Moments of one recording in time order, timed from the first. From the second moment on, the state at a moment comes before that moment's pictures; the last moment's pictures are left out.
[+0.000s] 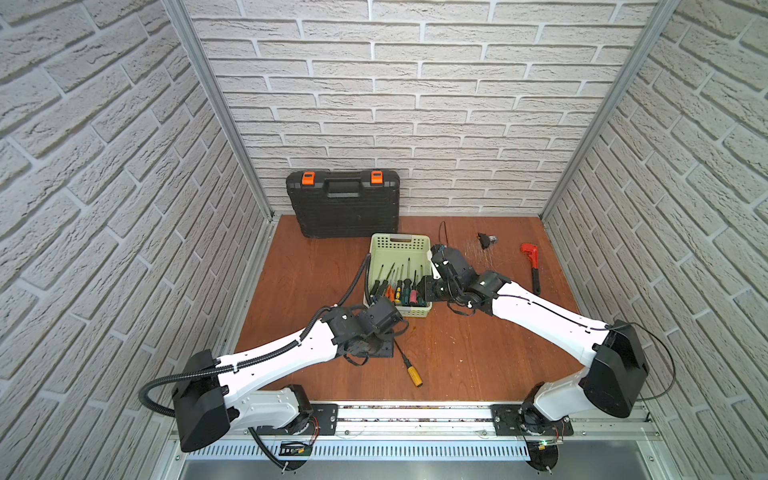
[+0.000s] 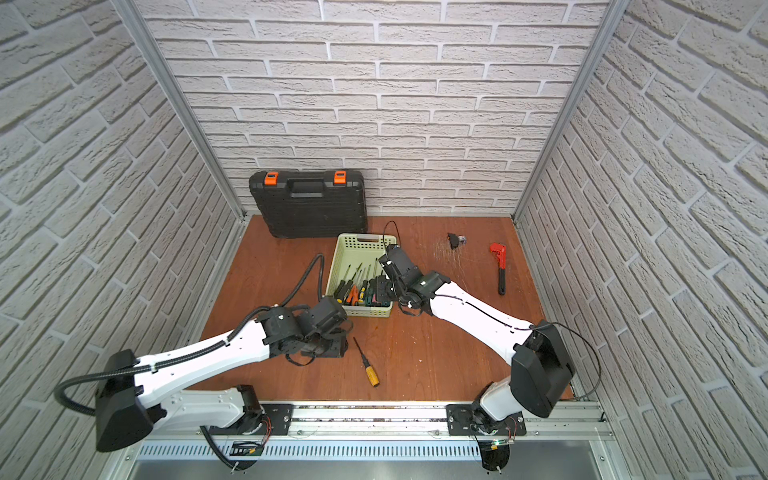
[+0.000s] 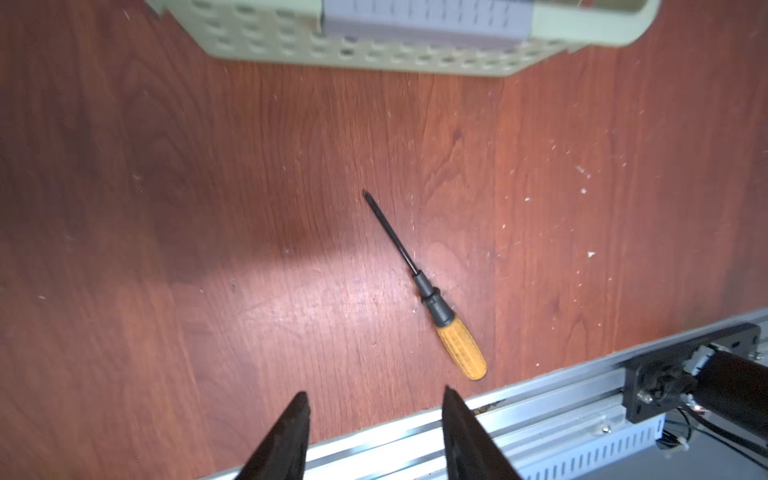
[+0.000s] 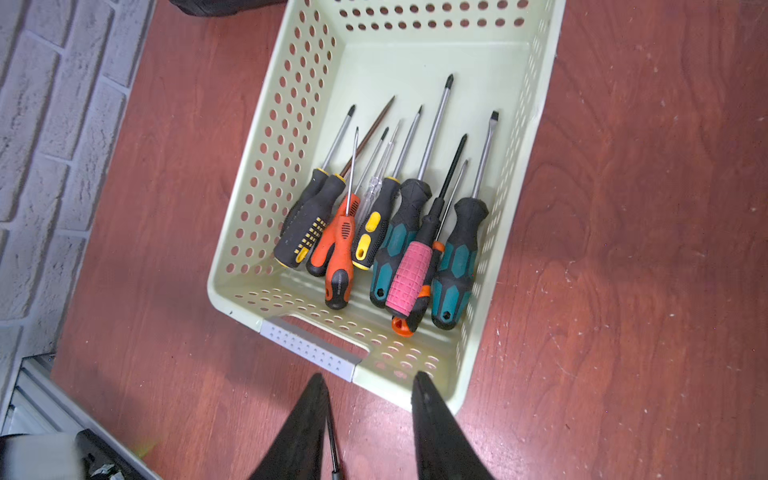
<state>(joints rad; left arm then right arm) -1.04 1.25 0.91 -0.88 -0.04 -0.97 0.68 1.47 1.17 -0.56 0.05 0.60</state>
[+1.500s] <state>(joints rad) -1.18 1.73 1.03 -0.70 0.11 -1.09 0.68 1.32 1.00 -0.52 0.10 0.54</state>
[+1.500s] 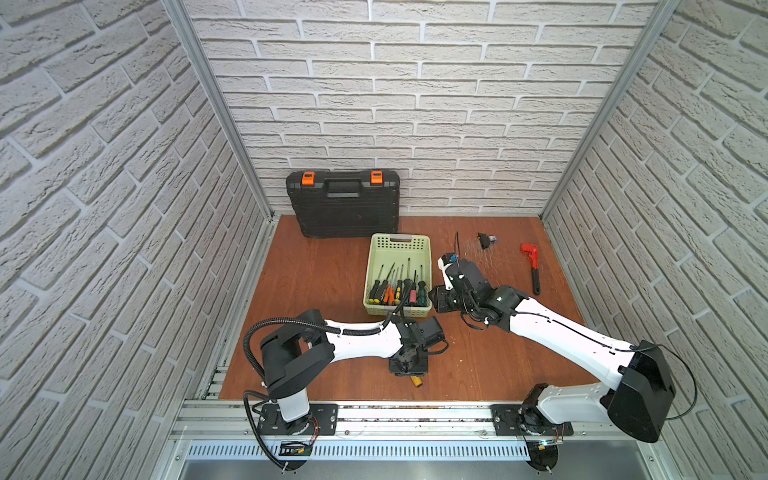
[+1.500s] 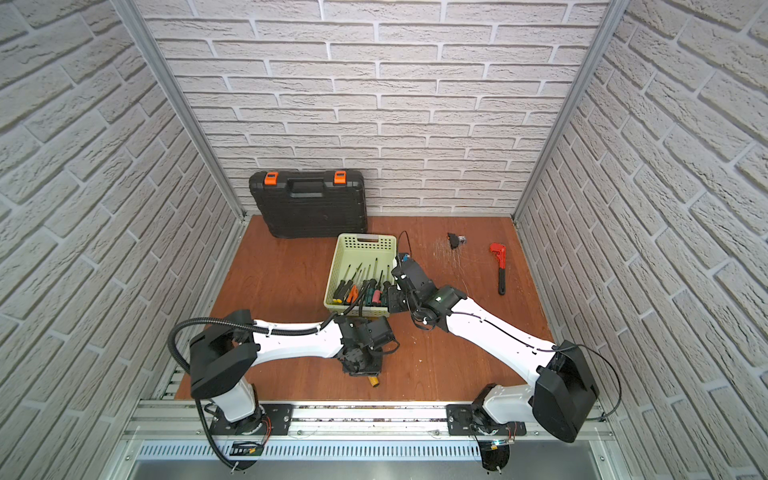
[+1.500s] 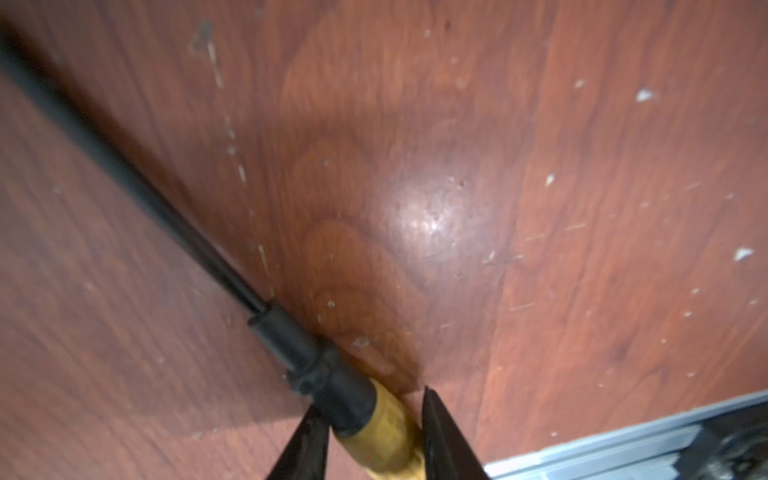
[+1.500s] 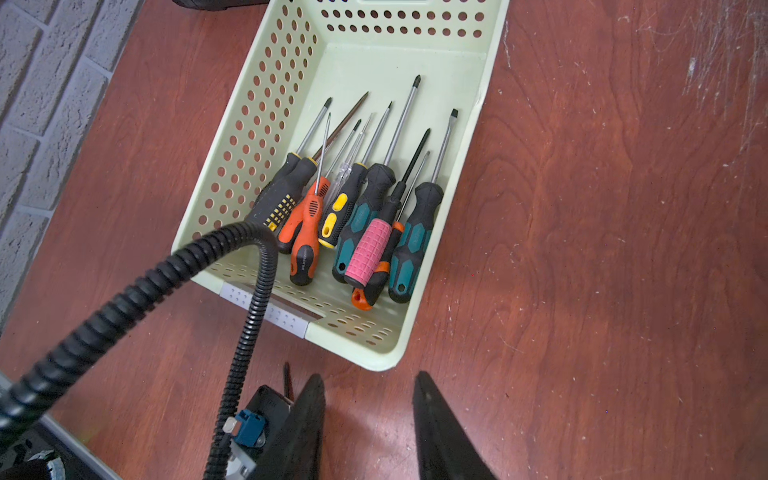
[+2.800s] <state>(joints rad) -0.64 1.76 1.55 -1.02 0.07 -0.38 0.68 1.23 1.02 -0.63 0.16 0.54</state>
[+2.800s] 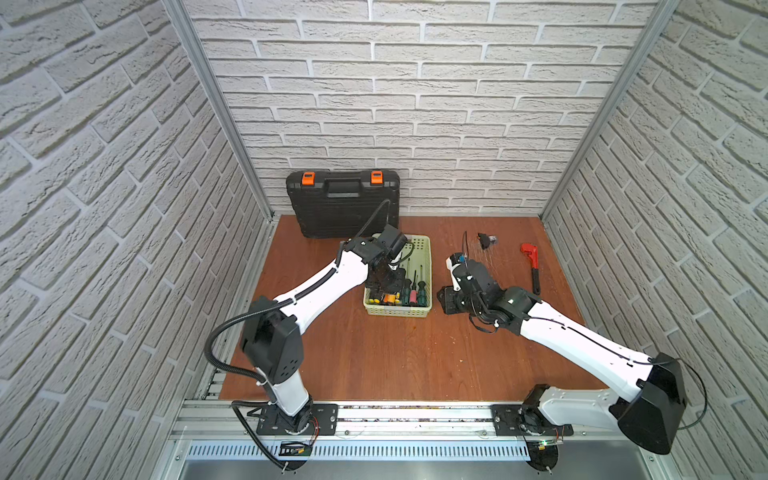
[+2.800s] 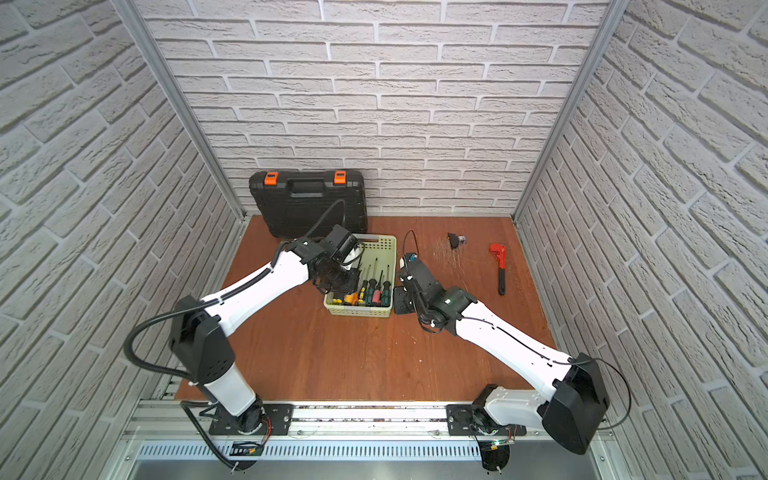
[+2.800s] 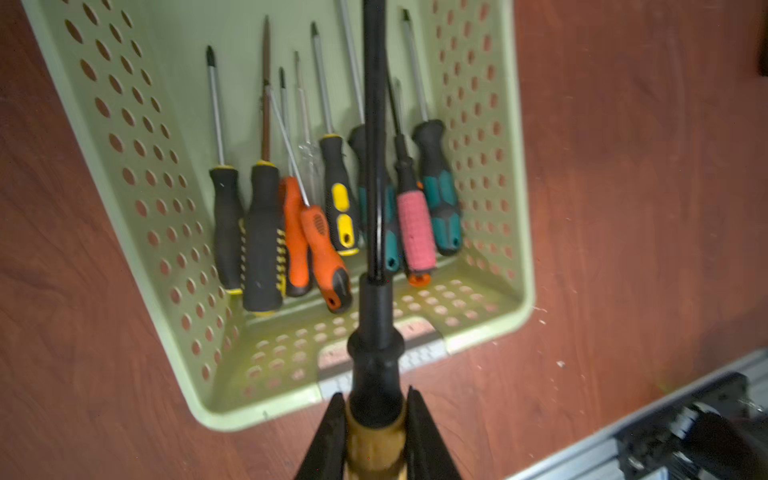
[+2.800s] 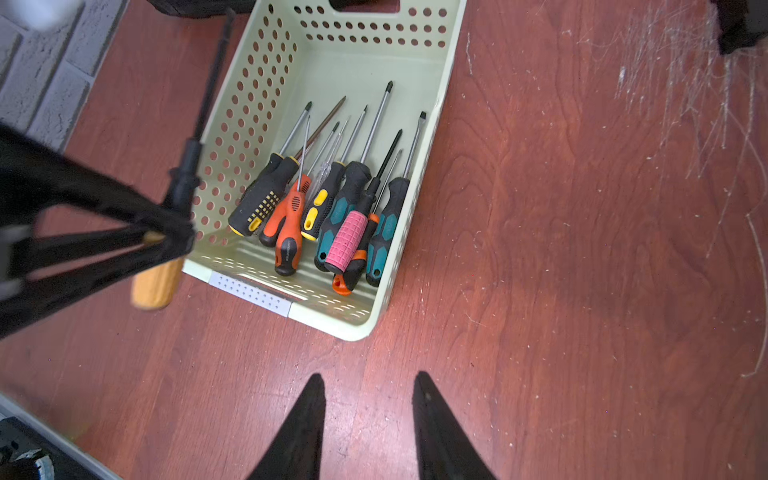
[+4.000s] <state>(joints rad) -0.56 2.02 1.63 -0.97 0.01 -0.27 0.68 1.27 1.00 -0.66 0.14 0.54</state>
